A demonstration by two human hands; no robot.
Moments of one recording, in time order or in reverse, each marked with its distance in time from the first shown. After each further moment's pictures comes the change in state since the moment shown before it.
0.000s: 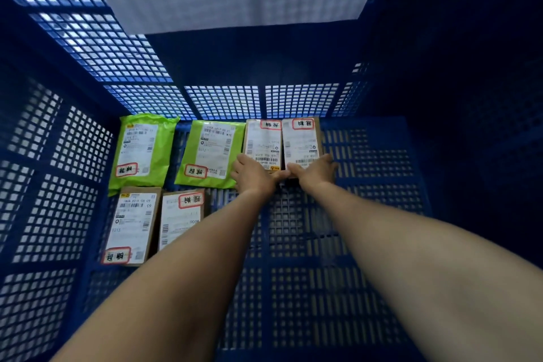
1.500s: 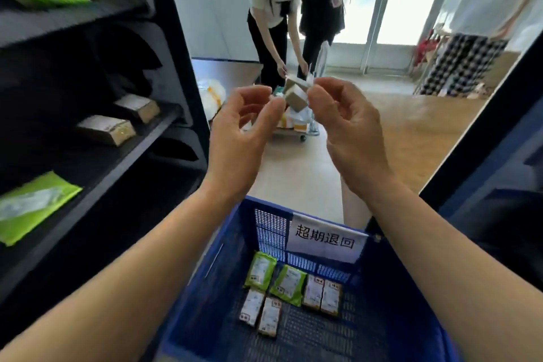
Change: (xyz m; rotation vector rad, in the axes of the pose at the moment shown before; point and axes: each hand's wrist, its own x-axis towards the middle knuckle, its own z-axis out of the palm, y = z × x) left_hand -0.548 0.332 -0.753 -0.793 0.528 0.937; right_hand -0.691 -0.476 -0.541 0.645 -0.290 -1.299
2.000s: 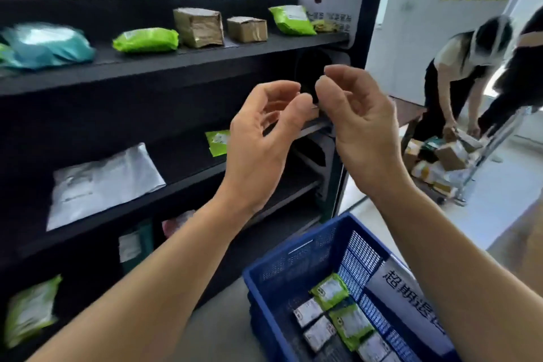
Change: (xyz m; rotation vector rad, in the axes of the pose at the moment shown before) left_hand -0.142 0.153 -0.080 0.267 0.510 0.146; right_hand -0.091 -0.126 0.080 0.347 -0.553 -0.201
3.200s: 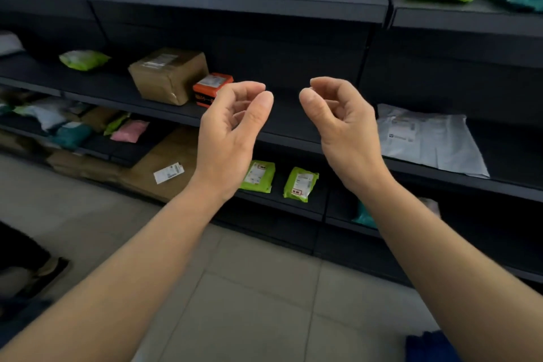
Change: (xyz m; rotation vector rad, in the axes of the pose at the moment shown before) left_hand -0.239 0.138 -0.468 0.697 0.857 -0.151; right_hand -0.236 -0.116 0.469 0.372 -0.882 0.142
